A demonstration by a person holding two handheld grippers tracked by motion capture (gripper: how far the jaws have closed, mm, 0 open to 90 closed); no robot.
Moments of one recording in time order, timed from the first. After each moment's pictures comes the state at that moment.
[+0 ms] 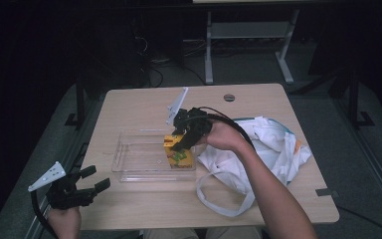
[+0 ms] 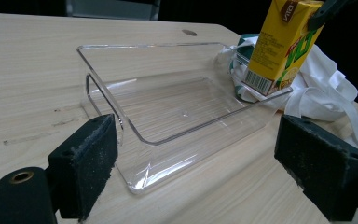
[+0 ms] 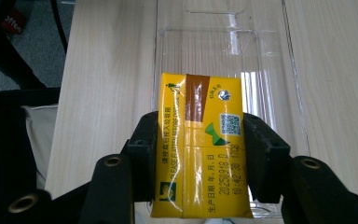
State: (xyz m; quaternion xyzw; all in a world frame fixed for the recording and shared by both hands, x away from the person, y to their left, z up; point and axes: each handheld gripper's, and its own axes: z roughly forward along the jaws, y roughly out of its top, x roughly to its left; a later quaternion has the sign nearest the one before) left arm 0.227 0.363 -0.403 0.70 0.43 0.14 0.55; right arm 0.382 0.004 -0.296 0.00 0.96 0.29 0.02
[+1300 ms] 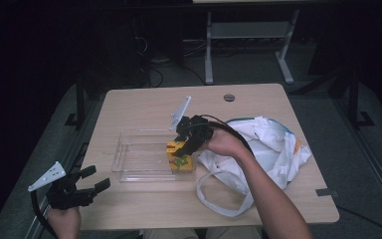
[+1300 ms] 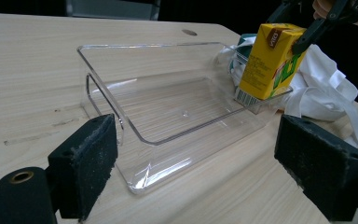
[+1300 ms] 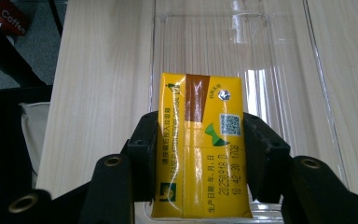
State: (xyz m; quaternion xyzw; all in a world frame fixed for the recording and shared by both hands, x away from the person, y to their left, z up) left arm 0.227 0.363 -0.403 0.70 0.43 0.14 0.55; right arm 0.385 0.000 -0.327 0.01 0.96 0.29 0.00
